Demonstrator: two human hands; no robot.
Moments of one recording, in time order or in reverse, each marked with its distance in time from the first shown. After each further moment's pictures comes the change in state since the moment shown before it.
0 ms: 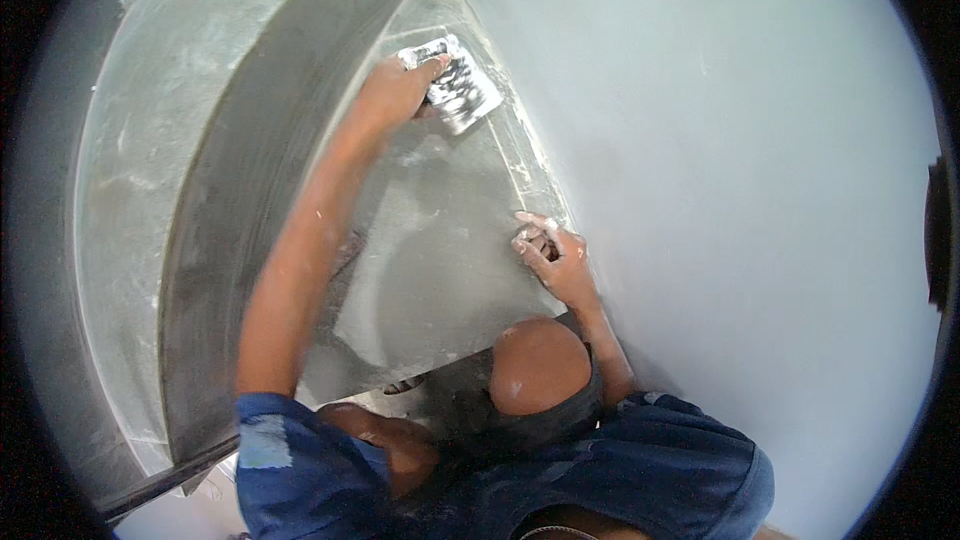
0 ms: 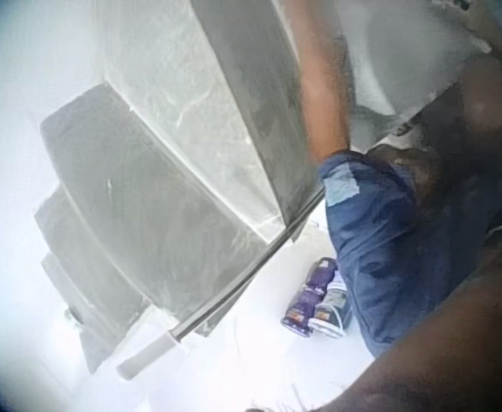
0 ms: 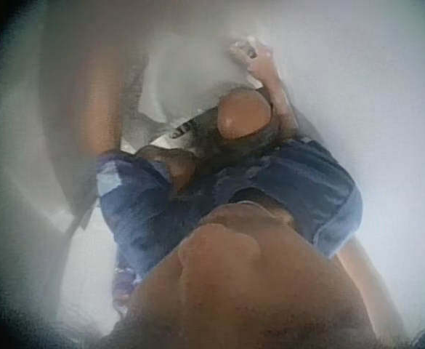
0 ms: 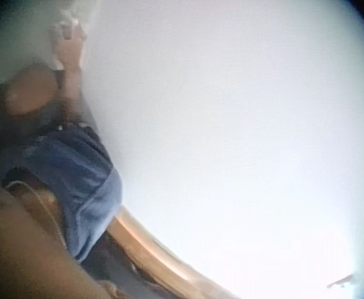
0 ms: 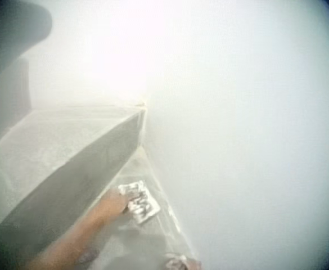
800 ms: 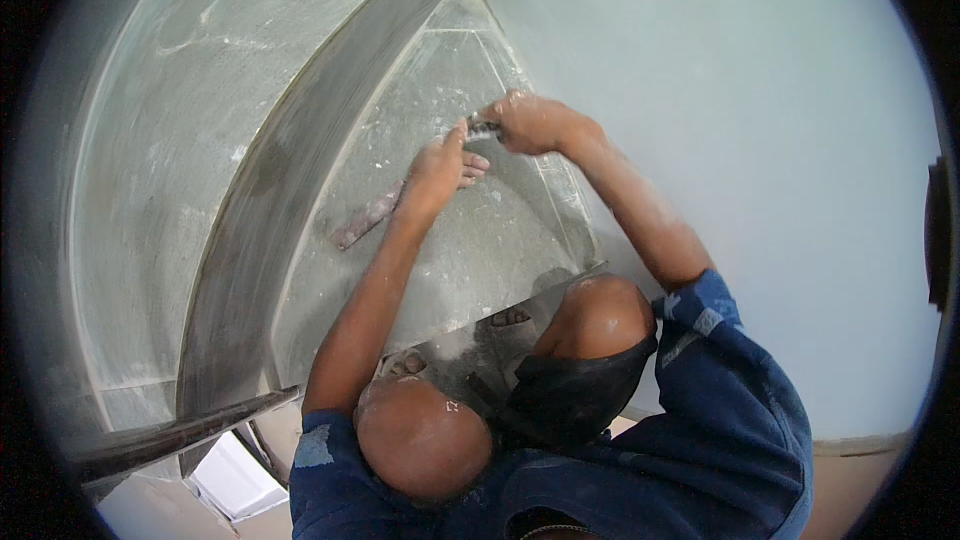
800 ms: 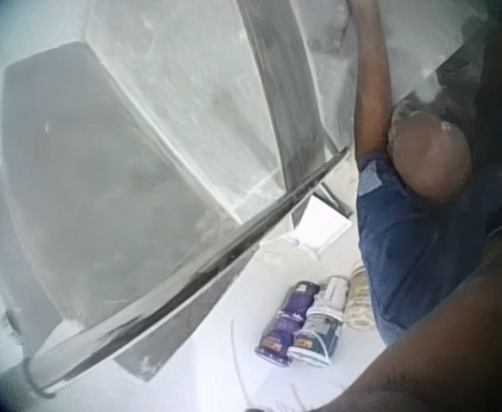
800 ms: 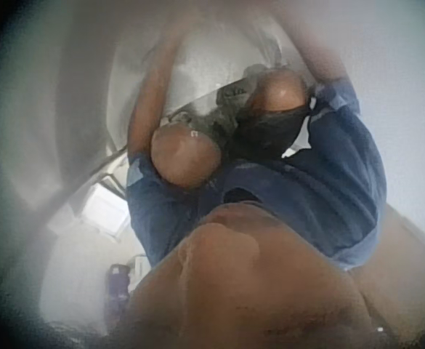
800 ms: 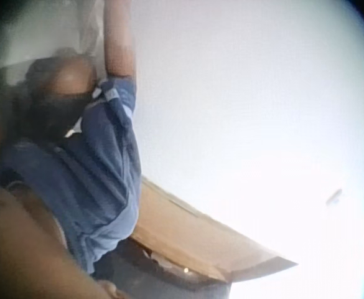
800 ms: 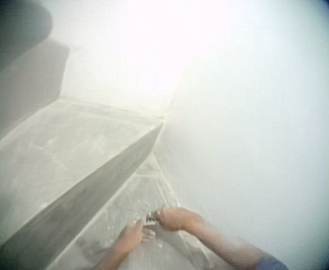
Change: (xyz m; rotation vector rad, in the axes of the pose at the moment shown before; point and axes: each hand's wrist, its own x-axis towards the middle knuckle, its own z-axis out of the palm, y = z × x) left_hand -0.094 -0.084 -0.003 -0.434 -0.156 -0.083; right_hand 0.106 -0.194 0.014 -1.146 -0.596 -0.358
